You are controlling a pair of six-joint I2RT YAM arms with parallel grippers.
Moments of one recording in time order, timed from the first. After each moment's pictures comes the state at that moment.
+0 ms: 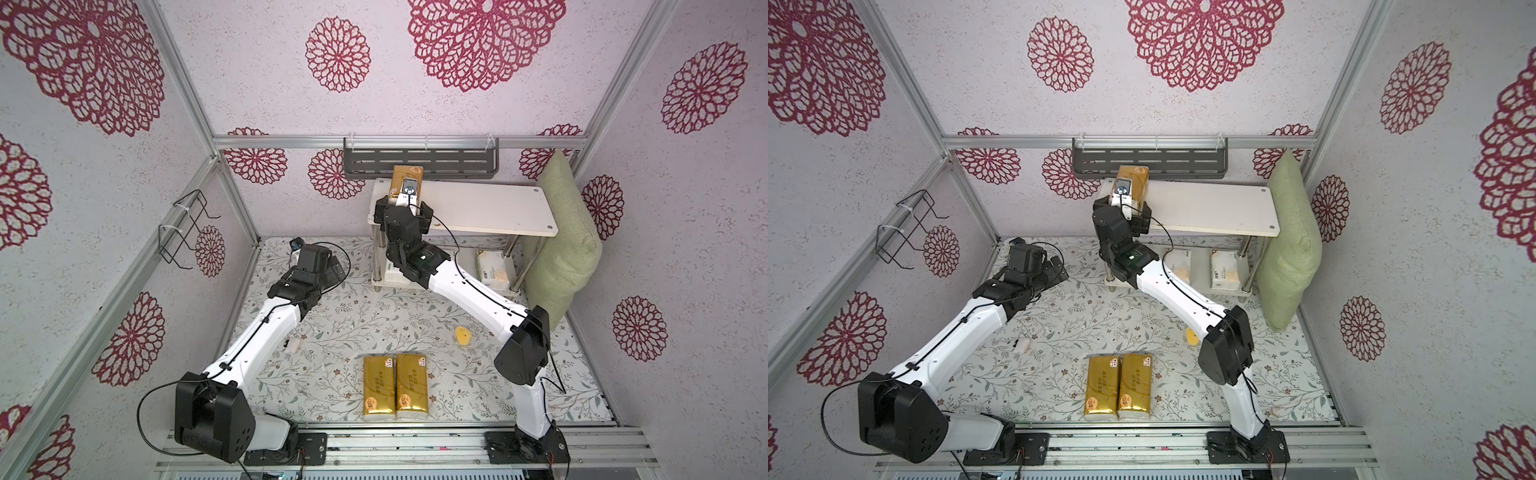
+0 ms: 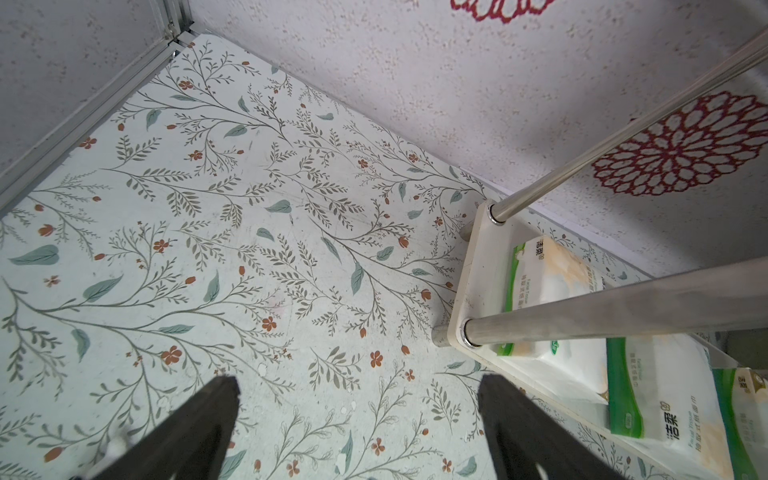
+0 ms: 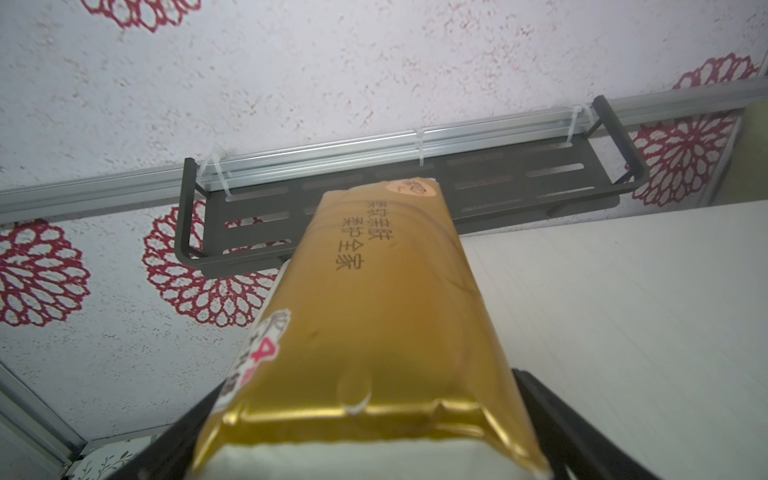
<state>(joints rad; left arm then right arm) -0.29 1.39 1.18 -0.48 -0.31 -0.65 0.82 2.03 2.06 -0.08 0.91 0.21</state>
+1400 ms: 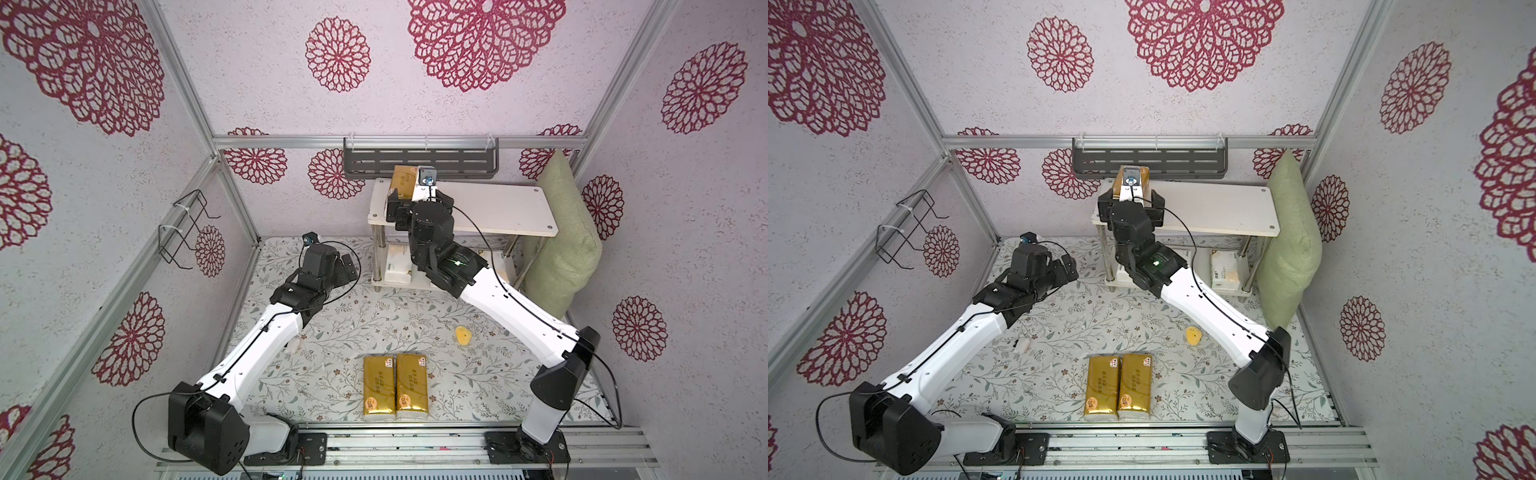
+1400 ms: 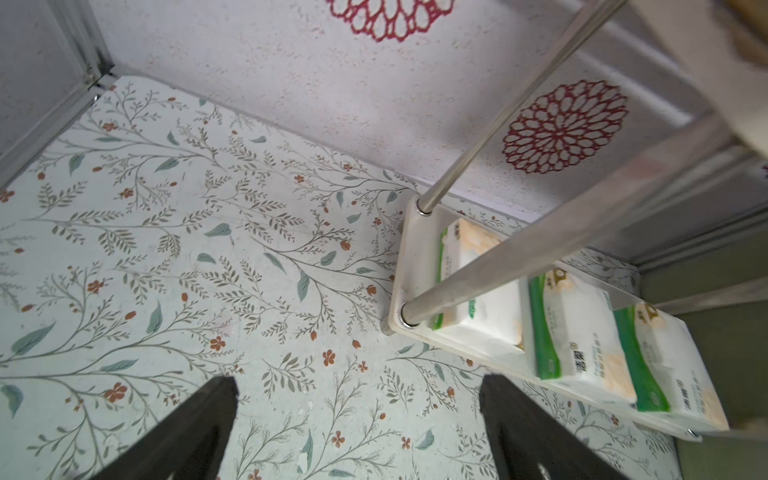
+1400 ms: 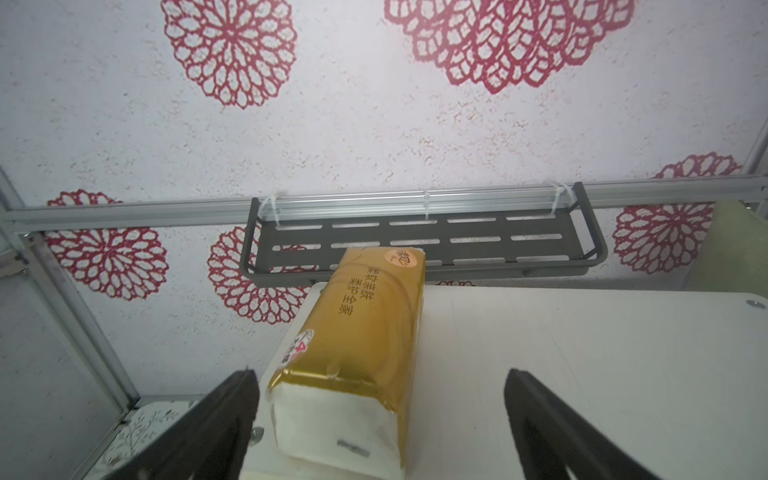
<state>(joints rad) -0.39 1.32 1.19 -0.41 -0.27 -0.56 0.85 1.72 1.91 -0.19 0.77 0.09</state>
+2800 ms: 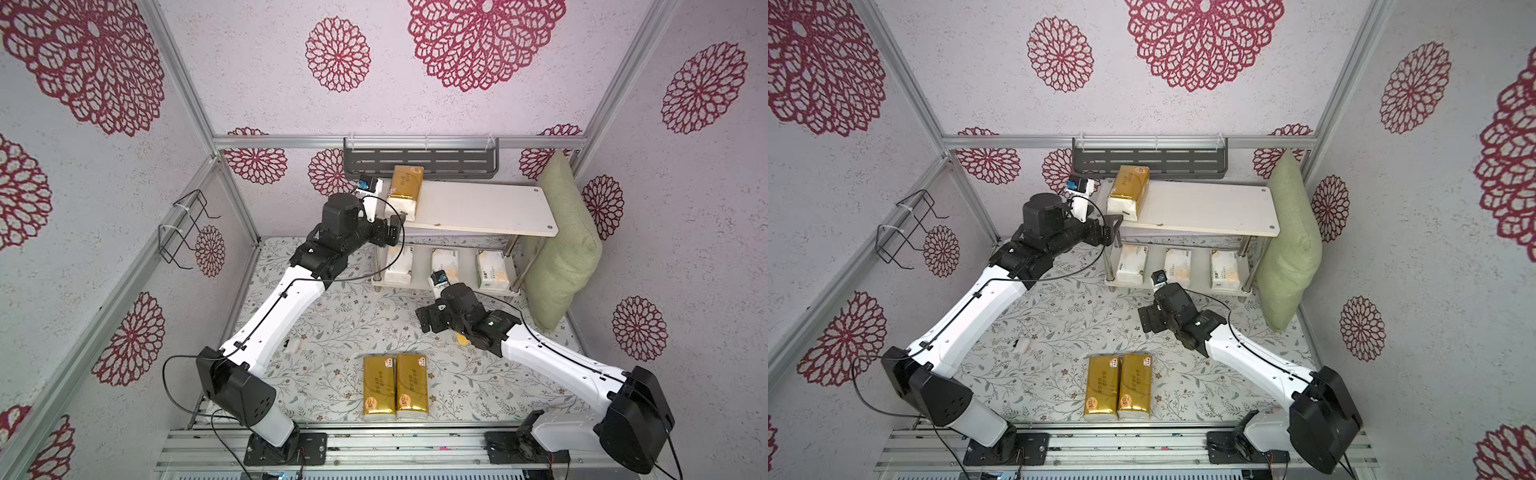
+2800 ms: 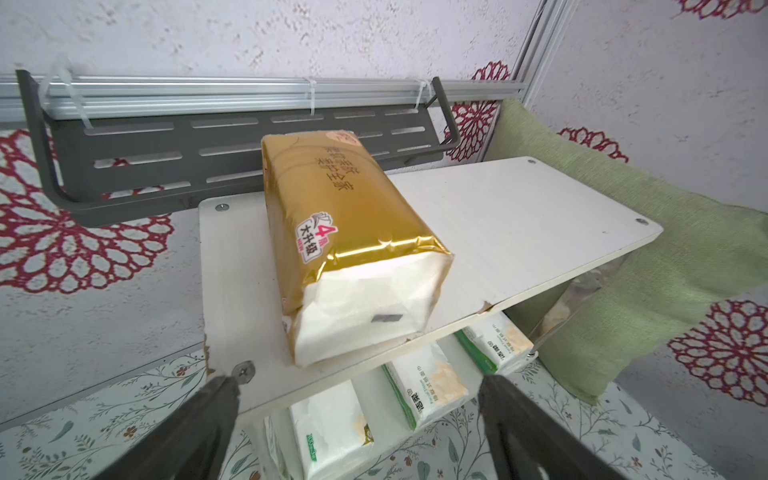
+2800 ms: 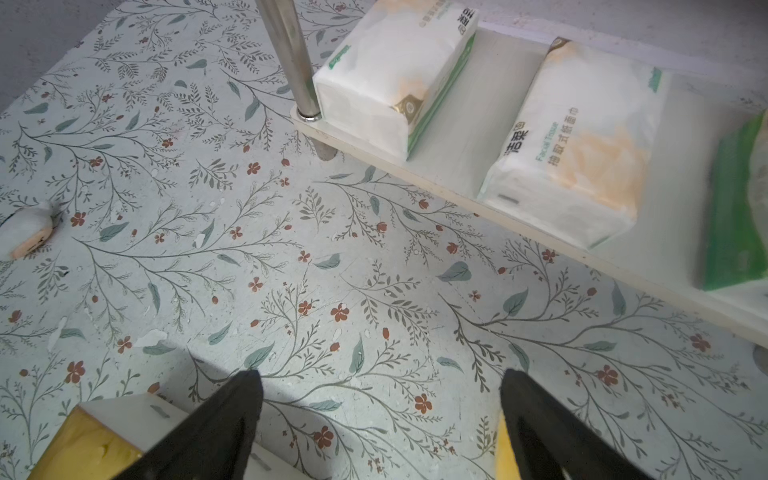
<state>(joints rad) -0.50 1.64 1.75 -0.34 0.04 -0.11 0.75 1.31 0.95 -0.36 0.20 0.27</state>
